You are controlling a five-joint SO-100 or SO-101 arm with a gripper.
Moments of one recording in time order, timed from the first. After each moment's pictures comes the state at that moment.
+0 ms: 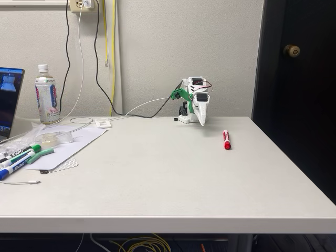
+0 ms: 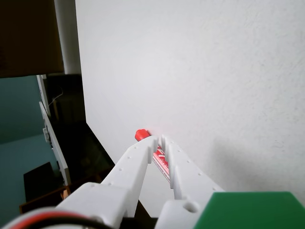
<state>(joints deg) -10.1 188.3 179.7 42.5 0.8</state>
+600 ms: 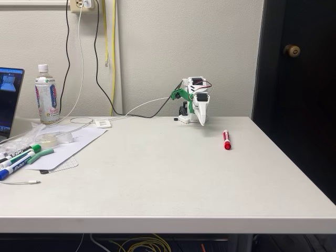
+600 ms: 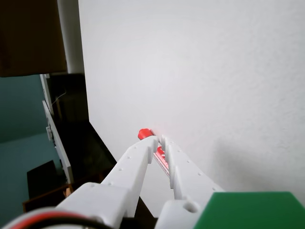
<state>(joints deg) -10.7 188.3 179.7 41.1 1.0</state>
